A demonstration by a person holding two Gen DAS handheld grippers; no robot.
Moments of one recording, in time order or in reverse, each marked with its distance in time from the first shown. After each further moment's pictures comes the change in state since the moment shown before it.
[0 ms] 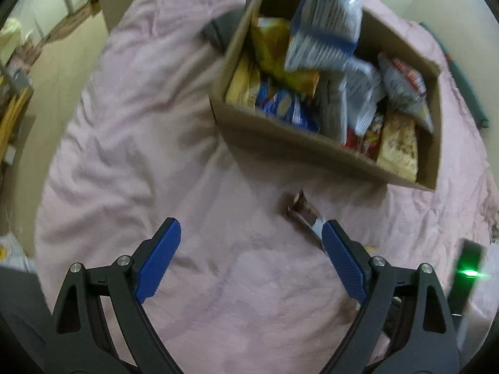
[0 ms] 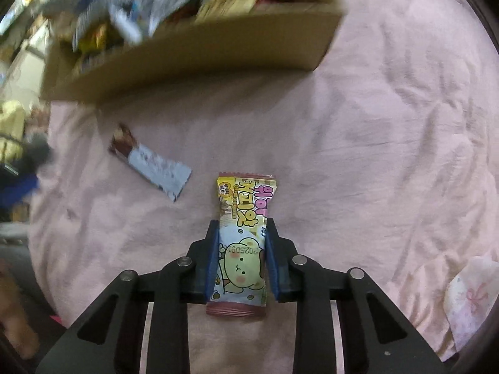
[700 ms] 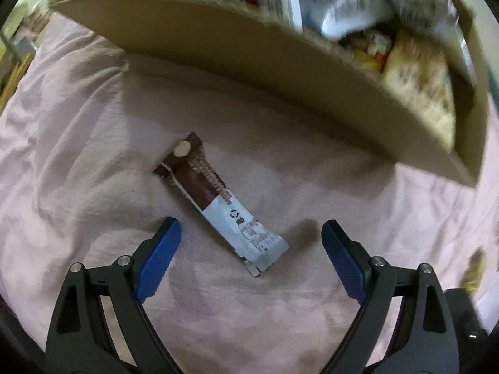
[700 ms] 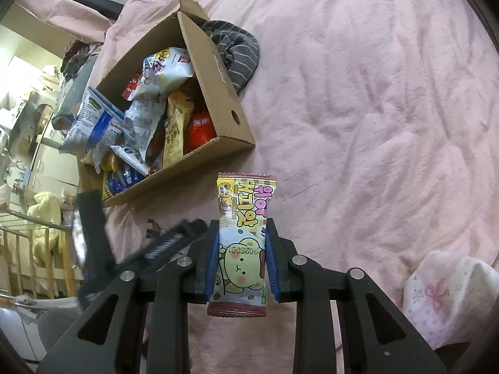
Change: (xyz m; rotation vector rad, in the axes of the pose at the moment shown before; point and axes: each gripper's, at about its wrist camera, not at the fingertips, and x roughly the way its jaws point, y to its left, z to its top) left arm 0.092 -0.092 -0.028 -0.071 0.135 0.077; right arm -0.071 -0.078 0.015 0.273 -0.190 0.187
